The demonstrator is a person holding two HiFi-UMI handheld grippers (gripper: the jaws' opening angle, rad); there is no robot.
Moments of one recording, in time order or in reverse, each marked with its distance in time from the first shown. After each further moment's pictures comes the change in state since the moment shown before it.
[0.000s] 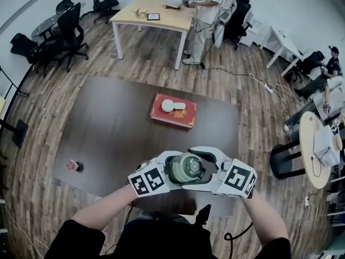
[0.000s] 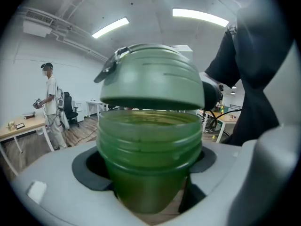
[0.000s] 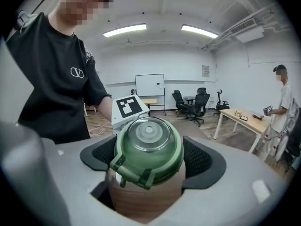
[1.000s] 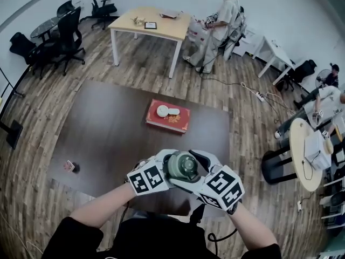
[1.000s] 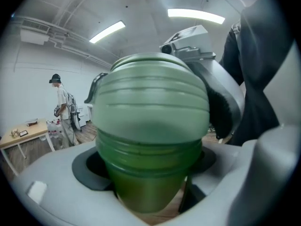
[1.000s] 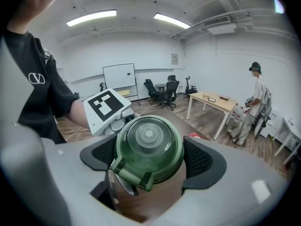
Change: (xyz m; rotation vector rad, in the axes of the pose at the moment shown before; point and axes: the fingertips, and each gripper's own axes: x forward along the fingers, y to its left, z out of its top) left arm -0.011 -0.011 0.032 0.035 -0.023 0.031; right arm -0.006 0.003 0.016 0.192 0.155 -0.341
